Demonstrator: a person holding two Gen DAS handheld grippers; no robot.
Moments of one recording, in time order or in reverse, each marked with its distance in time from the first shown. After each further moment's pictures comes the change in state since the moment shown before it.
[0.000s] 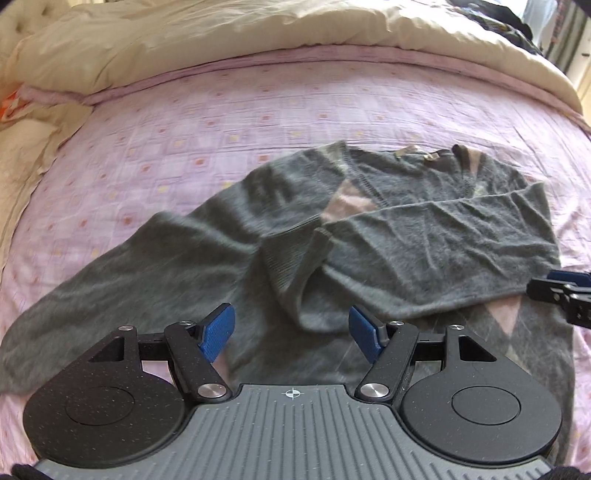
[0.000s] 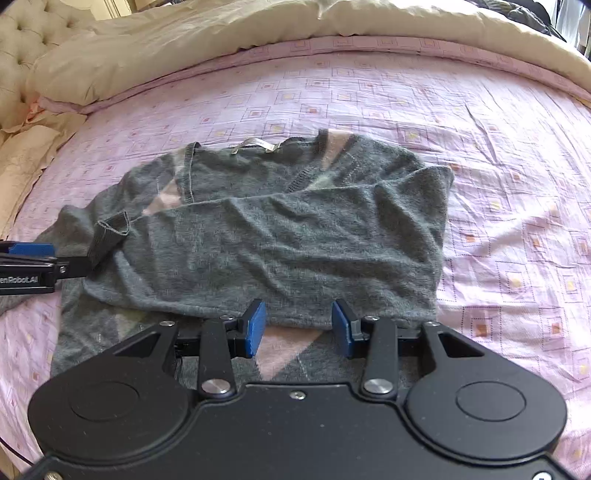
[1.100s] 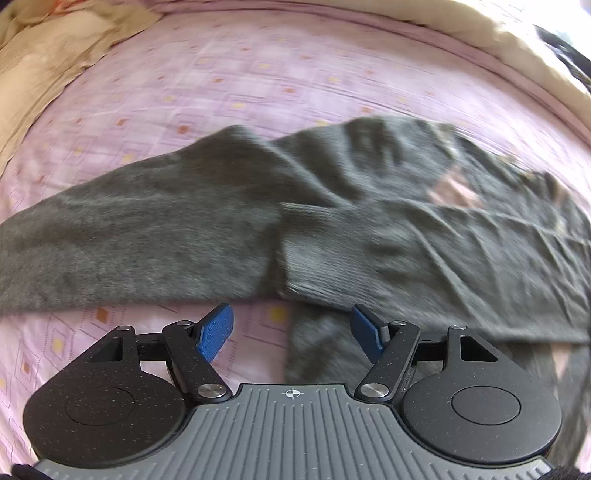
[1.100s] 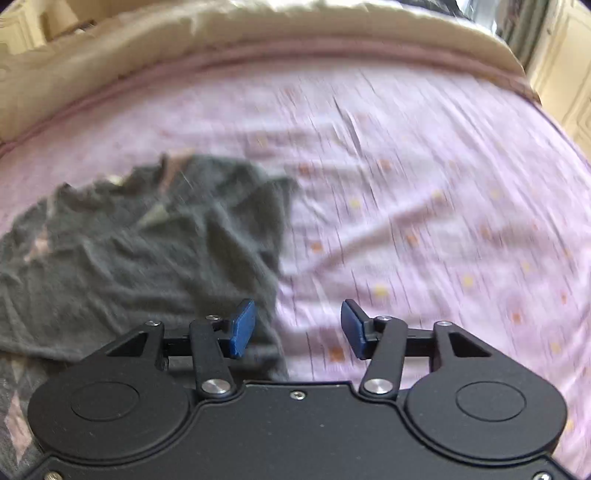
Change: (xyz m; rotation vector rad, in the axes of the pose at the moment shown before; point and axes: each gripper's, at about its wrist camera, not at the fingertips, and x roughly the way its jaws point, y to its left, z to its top) left arm 0.045 0.076 -0.033 -0.267 0.085 0.006; right arm -0.005 -0.083 0.012 0.131 -0.073 -0.232
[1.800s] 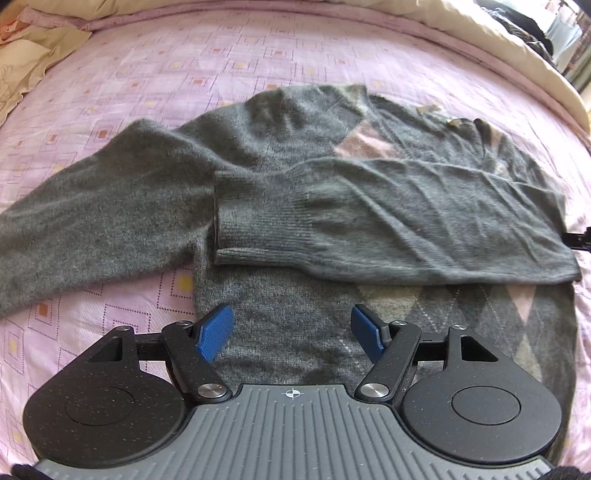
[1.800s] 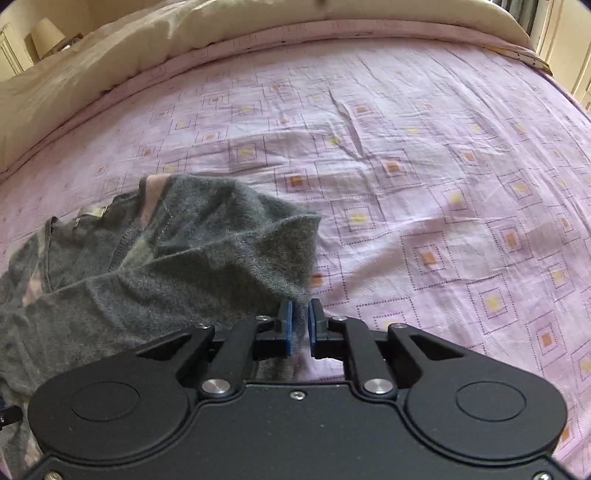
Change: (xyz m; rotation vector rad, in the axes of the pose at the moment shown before) left arm 0.002 -0.040 -0.022 0.128 0.017 -0.095; right arm 0.040 -0.027 0.008 0.097 0.060 0.041
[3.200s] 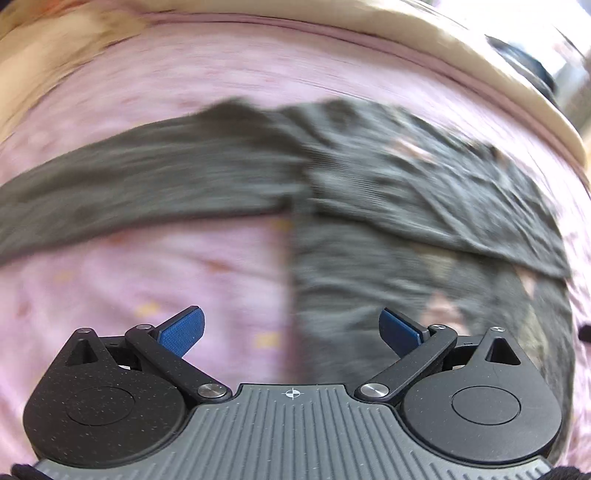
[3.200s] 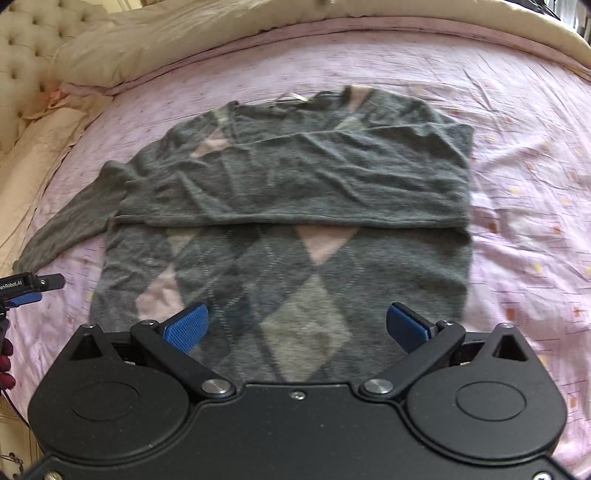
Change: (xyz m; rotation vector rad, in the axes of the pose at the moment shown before) left arm -0.042 0.082 -0.065 -0.139 -0.114 -0.016; right arm -0.104 0.111 -0.127 -0.217 0.060 0.219
